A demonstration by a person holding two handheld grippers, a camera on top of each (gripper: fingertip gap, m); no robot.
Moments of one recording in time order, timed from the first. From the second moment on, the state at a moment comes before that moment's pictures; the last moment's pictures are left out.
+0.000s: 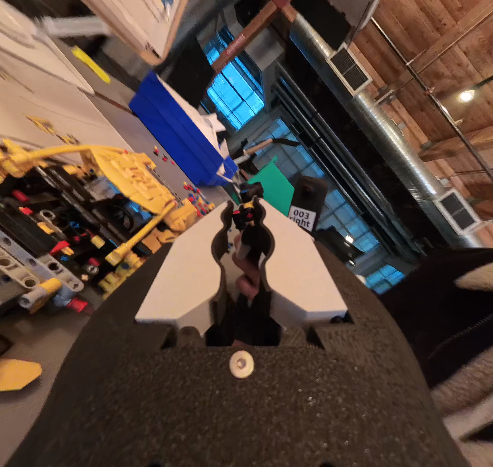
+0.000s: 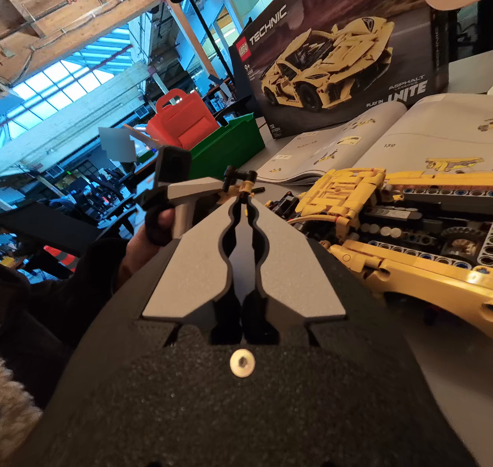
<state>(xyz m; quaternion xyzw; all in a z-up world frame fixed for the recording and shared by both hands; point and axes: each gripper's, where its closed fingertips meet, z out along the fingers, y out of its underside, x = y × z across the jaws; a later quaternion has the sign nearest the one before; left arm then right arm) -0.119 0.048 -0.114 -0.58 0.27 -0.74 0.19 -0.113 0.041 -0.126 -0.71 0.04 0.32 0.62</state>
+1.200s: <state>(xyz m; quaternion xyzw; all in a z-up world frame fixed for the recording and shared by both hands) -0.152 0.020 -0.155 -0.60 0.36 -0.71 -0.02 -0.154 0.018 -0.153 -0.73 -0.42 0.12 0.52</state>
